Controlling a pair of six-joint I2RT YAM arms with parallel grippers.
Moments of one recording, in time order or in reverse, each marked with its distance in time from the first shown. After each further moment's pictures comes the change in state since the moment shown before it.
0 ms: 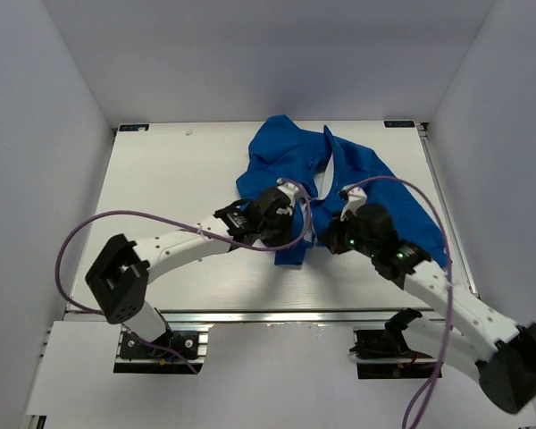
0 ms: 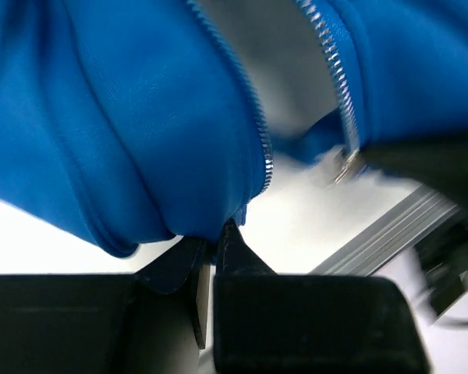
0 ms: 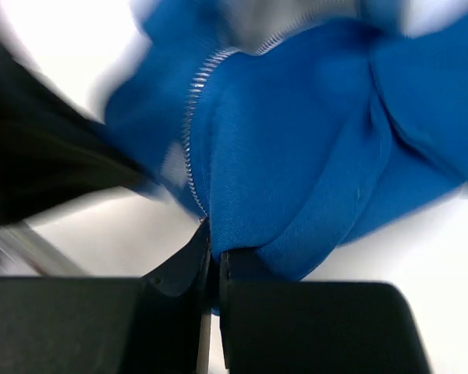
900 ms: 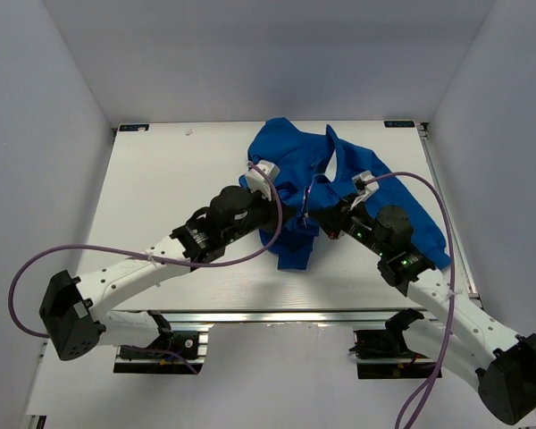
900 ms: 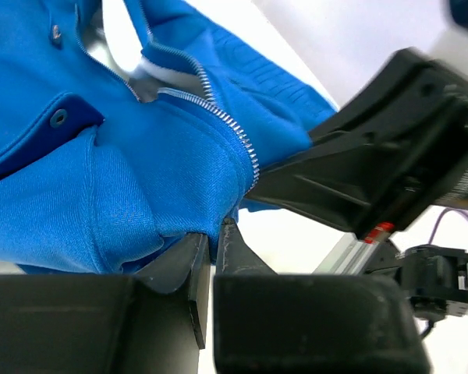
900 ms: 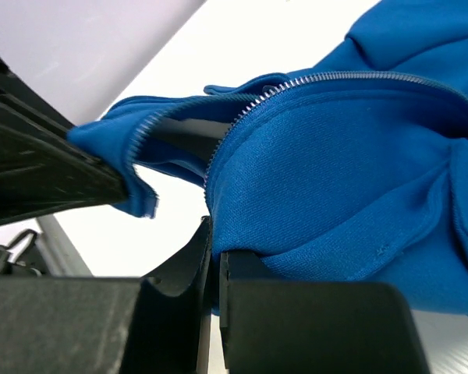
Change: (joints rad) left arm 0.002 -0.348 -0.146 0.408 -0.030 0.029; right arm -0.057 -0.115 -0.079 0.519 -0.163 0.052
